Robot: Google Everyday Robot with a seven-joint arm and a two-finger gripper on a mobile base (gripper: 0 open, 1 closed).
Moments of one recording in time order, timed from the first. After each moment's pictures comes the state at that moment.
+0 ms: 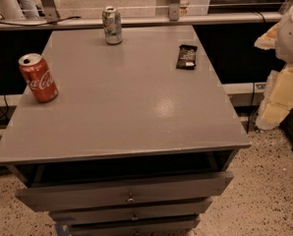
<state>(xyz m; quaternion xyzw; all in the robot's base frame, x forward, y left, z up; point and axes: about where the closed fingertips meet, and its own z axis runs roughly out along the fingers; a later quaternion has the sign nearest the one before) 0.438 -0.216 0.978 -0.60 0.78 -0.04 0.16</state>
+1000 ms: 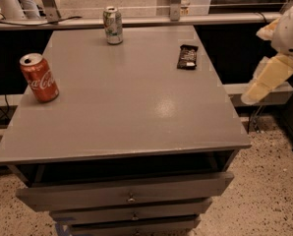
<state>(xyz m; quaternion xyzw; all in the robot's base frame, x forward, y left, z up) 0.512 -0.242 0.960 -0.55 0.80 -0.02 0.25</state>
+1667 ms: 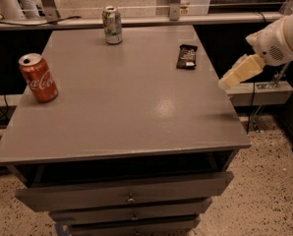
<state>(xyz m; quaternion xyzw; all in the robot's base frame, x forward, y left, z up) 0.602 -0.248 0.916 -0.45 0.81 0.06 0.36</state>
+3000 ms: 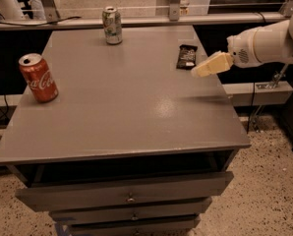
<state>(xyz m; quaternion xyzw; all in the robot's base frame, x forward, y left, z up) 0.665 -0.201 0.895 -0.37 0.80 0.12 0.45</state>
